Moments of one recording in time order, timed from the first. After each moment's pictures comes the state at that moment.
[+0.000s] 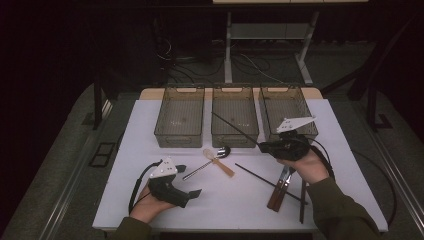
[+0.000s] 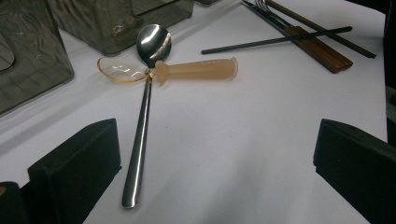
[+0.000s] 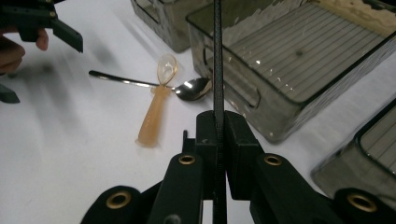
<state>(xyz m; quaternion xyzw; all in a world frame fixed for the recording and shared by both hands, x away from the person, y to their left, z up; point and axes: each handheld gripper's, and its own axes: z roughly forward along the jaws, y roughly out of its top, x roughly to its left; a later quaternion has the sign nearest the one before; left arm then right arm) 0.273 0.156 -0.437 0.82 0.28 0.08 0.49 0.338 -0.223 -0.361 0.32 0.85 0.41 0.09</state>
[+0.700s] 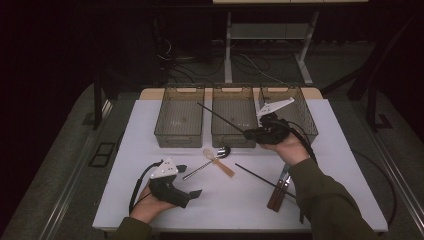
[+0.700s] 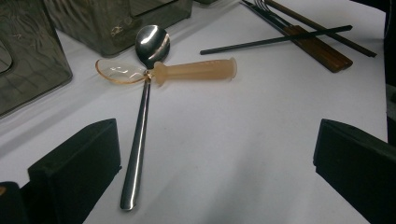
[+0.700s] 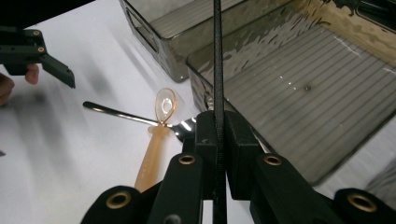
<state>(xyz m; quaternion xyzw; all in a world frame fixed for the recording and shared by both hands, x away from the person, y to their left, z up) 0.272 0.154 -0.437 0.83 0.27 0.08 0.49 0.376 -0.178 -0.343 0.32 0.86 0.40 0.08</state>
